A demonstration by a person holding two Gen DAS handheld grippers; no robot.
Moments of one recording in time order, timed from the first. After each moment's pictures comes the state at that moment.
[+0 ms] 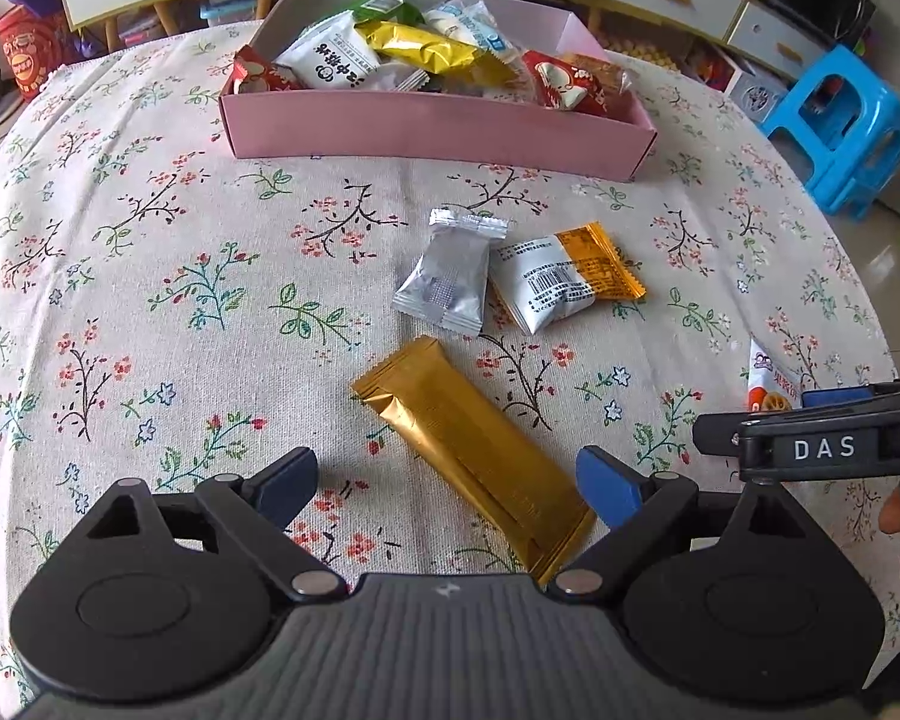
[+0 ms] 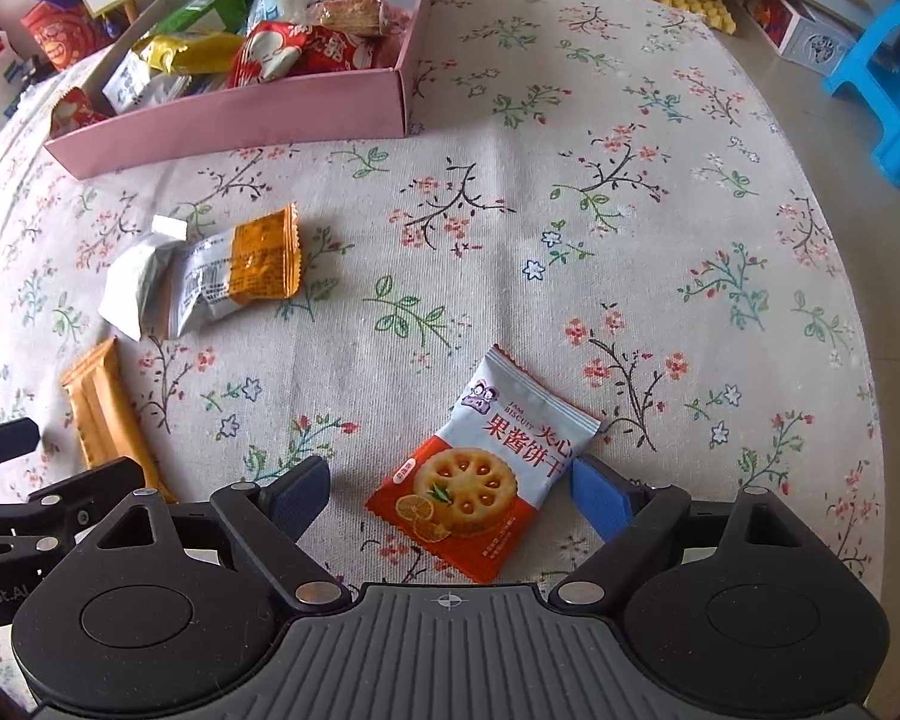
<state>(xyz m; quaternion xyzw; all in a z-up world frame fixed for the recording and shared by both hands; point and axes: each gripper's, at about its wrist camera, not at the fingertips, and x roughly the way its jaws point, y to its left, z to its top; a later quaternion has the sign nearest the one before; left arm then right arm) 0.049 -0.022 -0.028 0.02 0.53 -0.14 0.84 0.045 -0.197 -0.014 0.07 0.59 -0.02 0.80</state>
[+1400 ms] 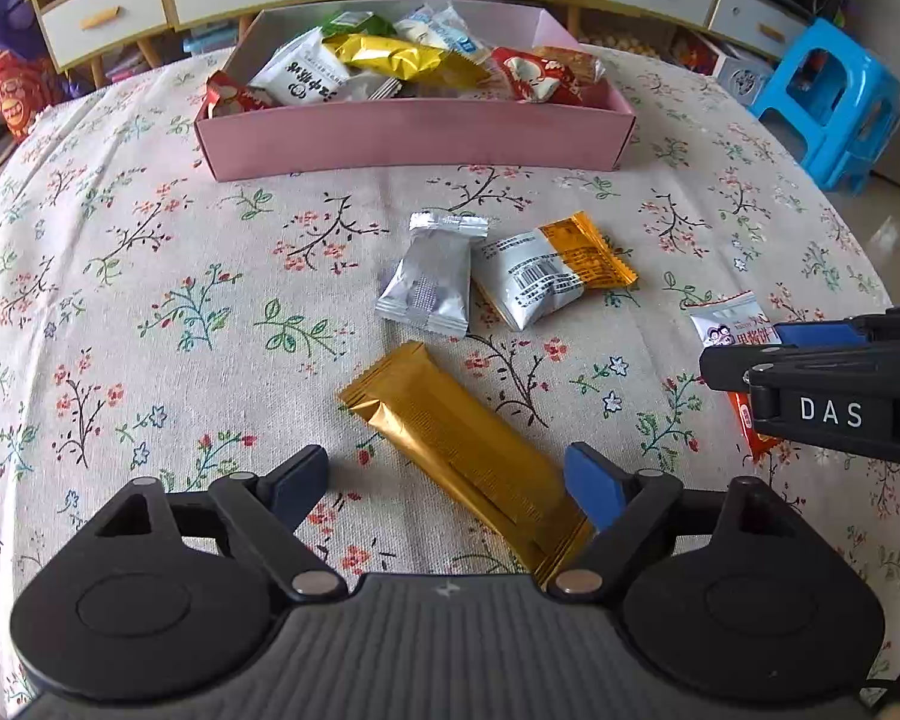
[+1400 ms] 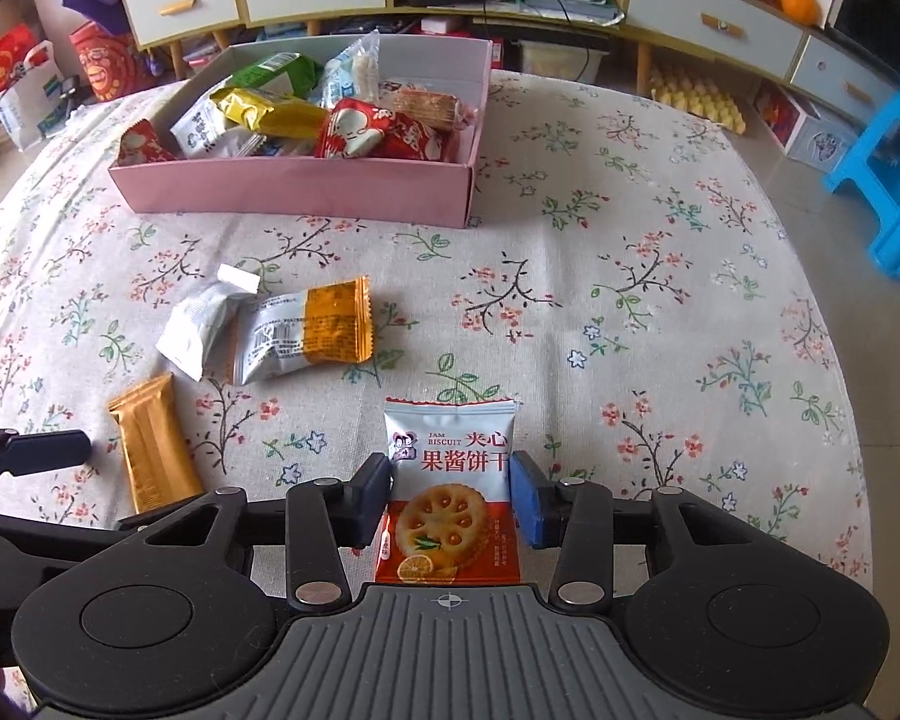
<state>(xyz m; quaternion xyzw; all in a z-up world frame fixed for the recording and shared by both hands) 0.043 -0.032 -0.032 0.05 0.51 -0.15 0.85 0.035 -0.177 0.011 0.03 0.52 0.00 0.86</state>
